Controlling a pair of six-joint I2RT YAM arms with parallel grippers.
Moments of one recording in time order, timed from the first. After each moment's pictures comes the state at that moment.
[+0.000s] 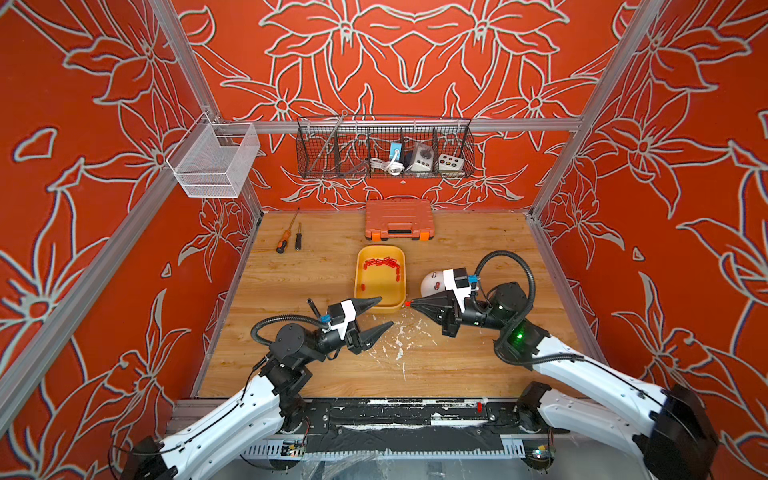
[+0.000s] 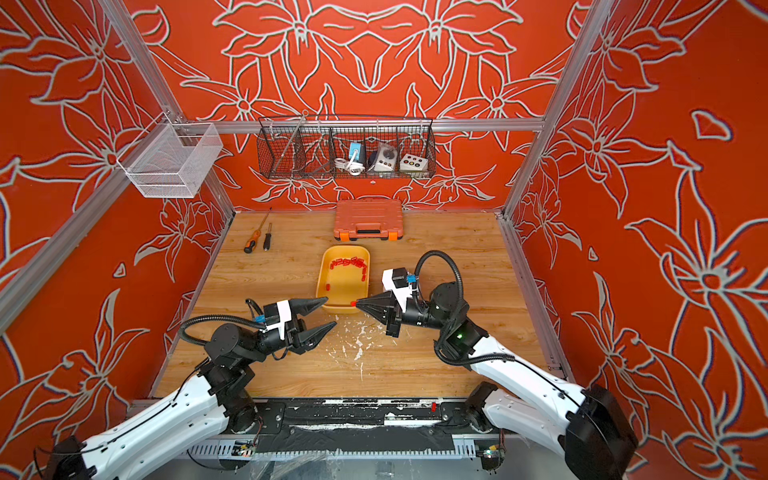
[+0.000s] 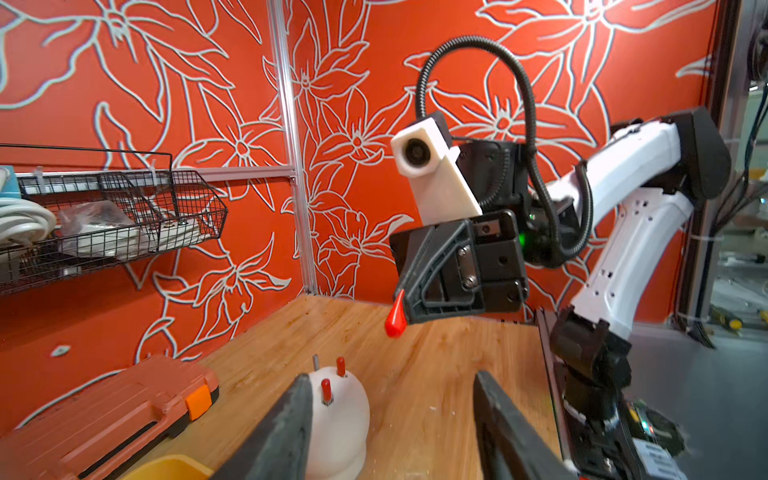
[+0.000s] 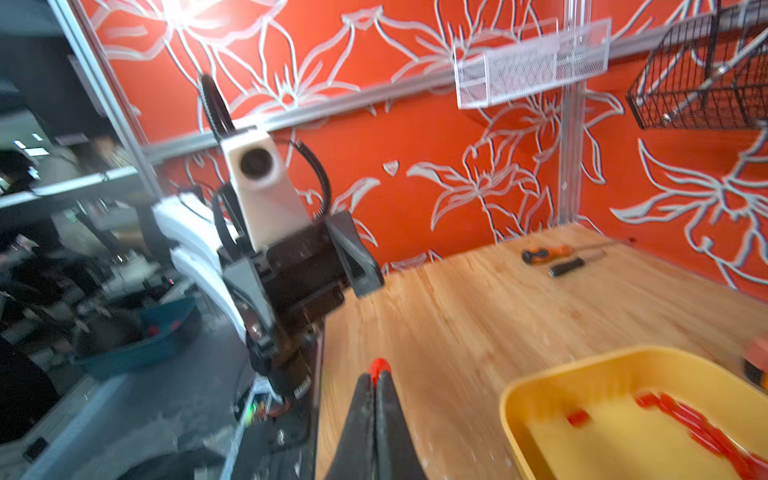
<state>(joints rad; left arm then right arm) -0.65 0.67 0.29 0.69 0.48 -0.06 0.75 1.03 0.53 0.70 -0.74 0.32</state>
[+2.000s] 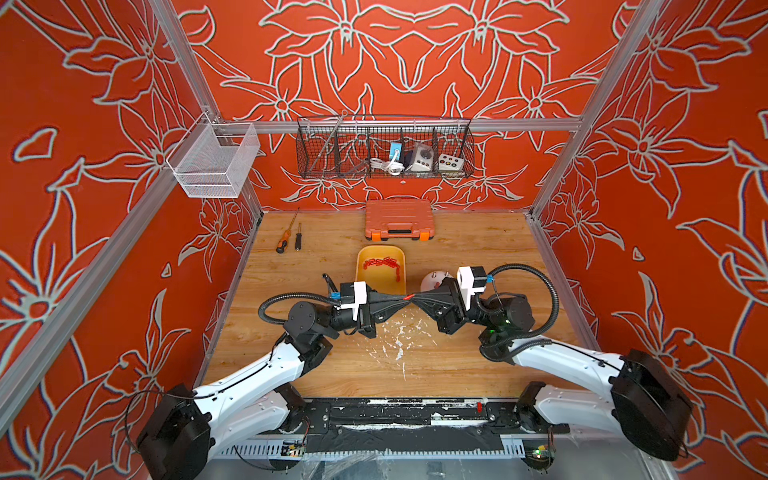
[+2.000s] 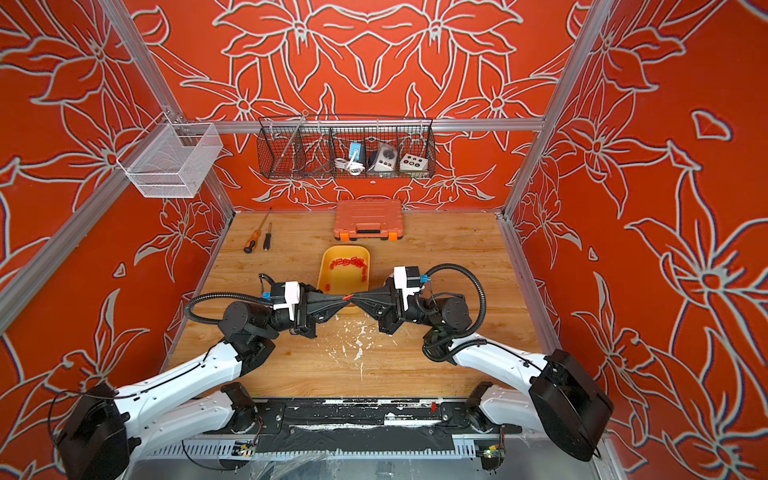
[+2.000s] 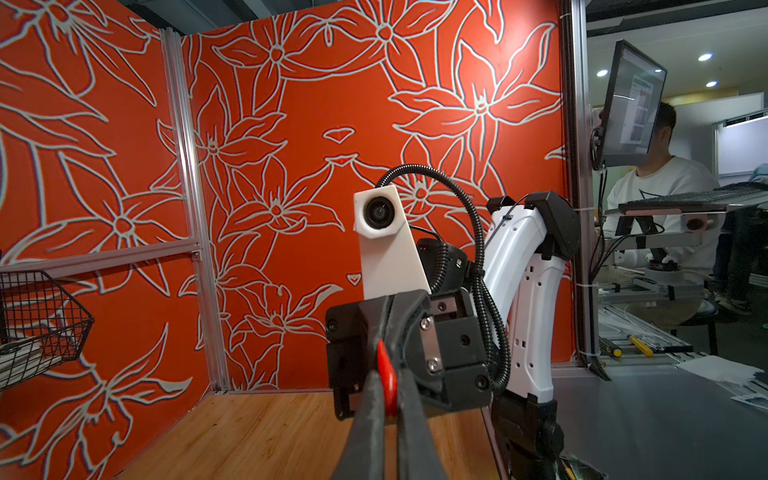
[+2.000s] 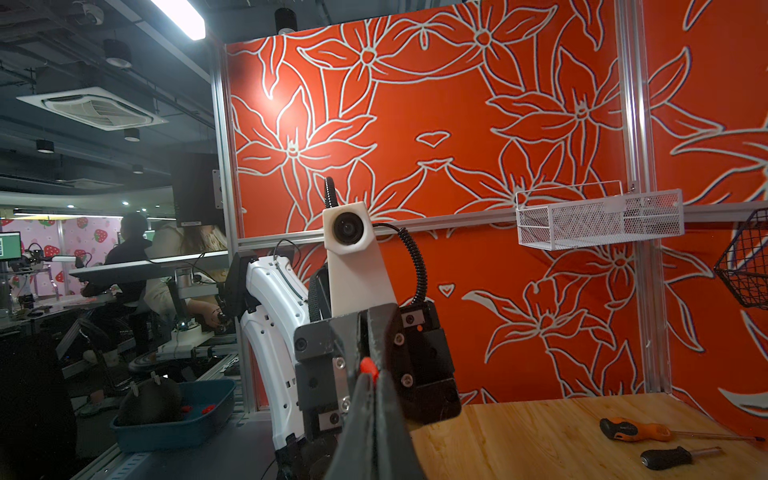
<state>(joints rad) -0.66 0.97 0.48 1.00 0.71 -0.20 0.80 1.19 0.53 1.29 -0.75 0.52</state>
